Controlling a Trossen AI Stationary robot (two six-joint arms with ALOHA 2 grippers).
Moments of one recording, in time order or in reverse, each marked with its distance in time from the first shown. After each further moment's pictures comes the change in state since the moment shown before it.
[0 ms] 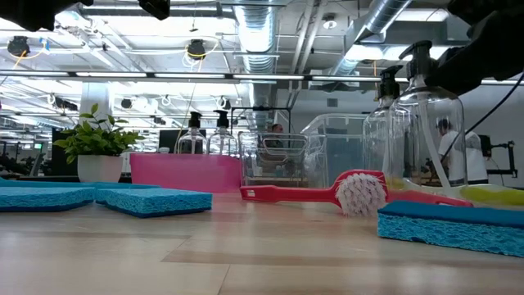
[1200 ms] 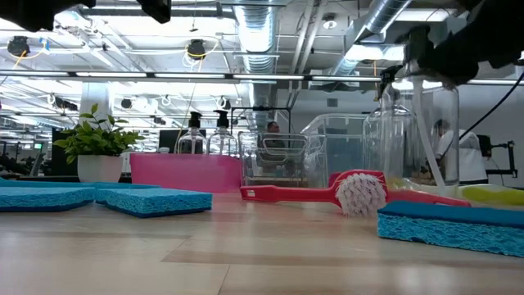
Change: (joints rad) left arm 0.000 0.014 0.000 0.014 -0.065 0.000; right arm 0.000 0.001 -0.002 0.142 -0.008 -0.073
